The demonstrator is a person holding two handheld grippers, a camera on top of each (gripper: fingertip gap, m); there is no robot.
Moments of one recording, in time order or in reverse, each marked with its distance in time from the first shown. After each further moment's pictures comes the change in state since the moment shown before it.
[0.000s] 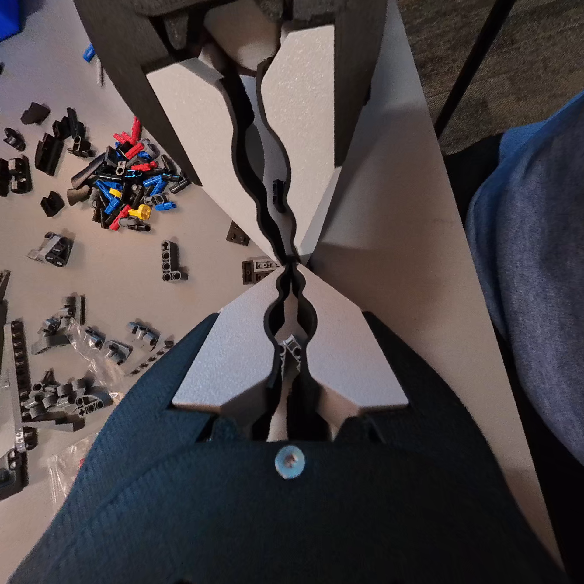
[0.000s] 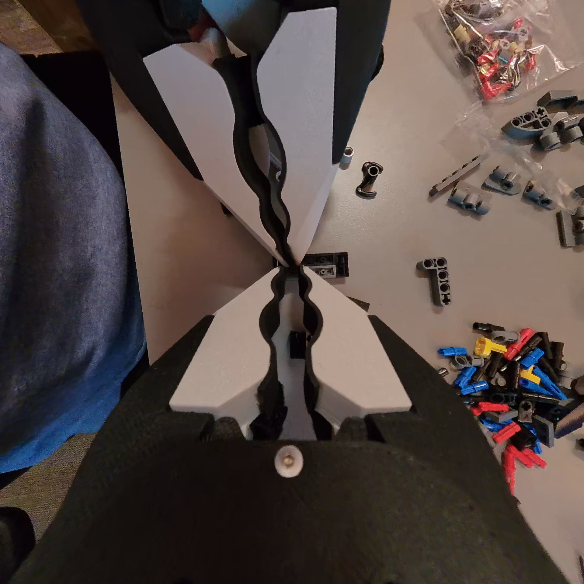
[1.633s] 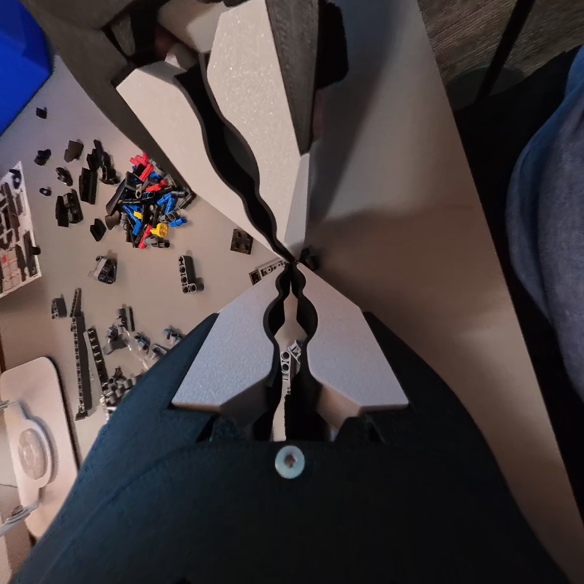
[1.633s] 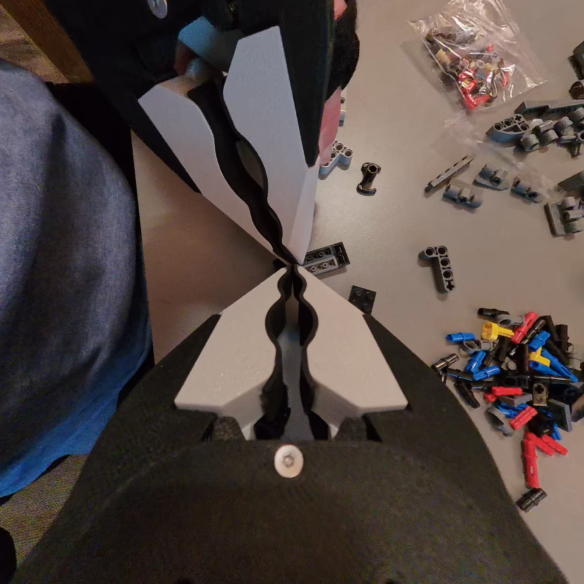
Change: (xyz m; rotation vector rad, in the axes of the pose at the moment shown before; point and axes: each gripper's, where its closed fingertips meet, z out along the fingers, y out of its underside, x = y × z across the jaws) left arm 0.001 -0.002 0.005 -0.116 -0.140 0.191; right arm -0.005 0.003 -0.007 0.106 0.029 0.004
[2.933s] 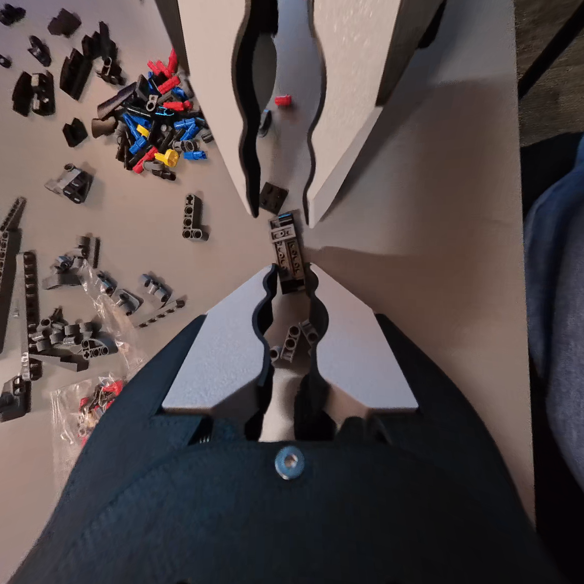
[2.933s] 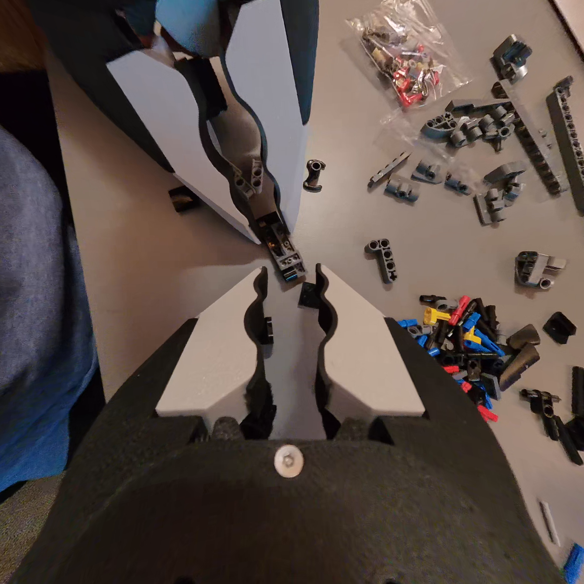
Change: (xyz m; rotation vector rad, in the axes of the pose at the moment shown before) left arm -0.013 0.025 0.001 -0.006 0.041 -0.321; right arm 0.032 0.001 -0.002 -0.025 0.116 0.000
